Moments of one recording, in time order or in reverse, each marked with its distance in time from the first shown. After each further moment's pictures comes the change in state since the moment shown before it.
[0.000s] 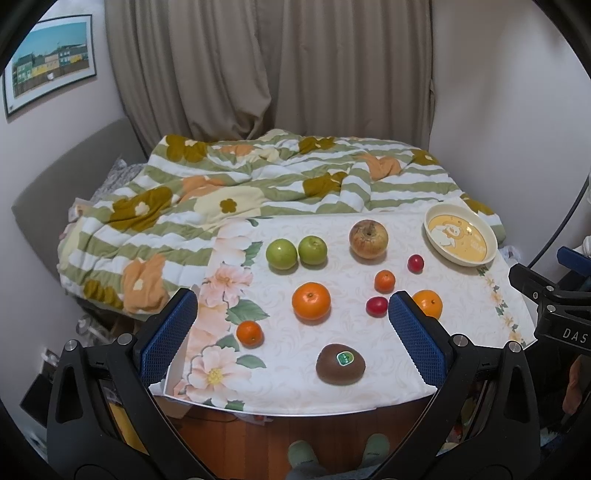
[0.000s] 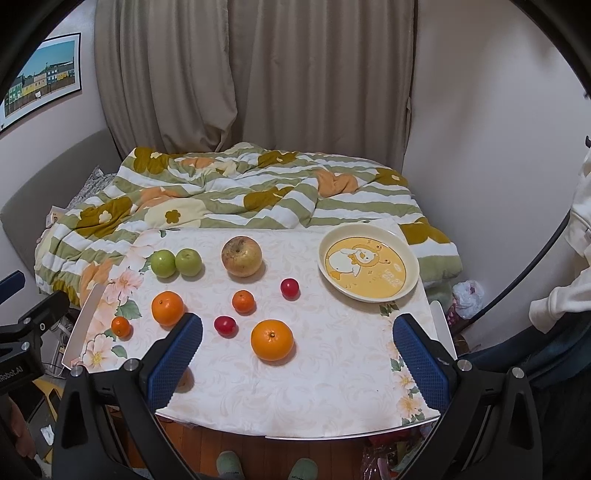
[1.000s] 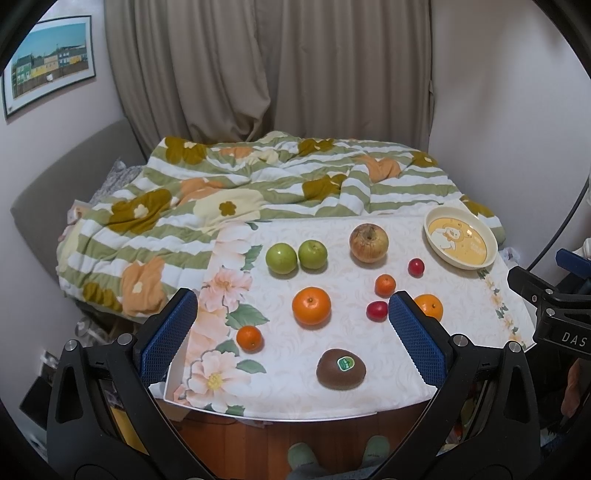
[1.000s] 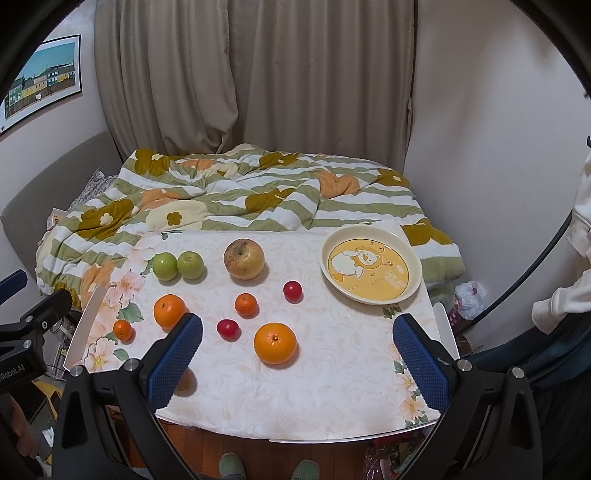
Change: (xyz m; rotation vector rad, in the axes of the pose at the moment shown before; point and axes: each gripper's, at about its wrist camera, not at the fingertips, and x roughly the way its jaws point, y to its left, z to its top) left arm 0.000 0.000 0.000 0.000 -0.001 0.000; right arm -0.001 0.000 0.003 -0.002 -0.005 0.001
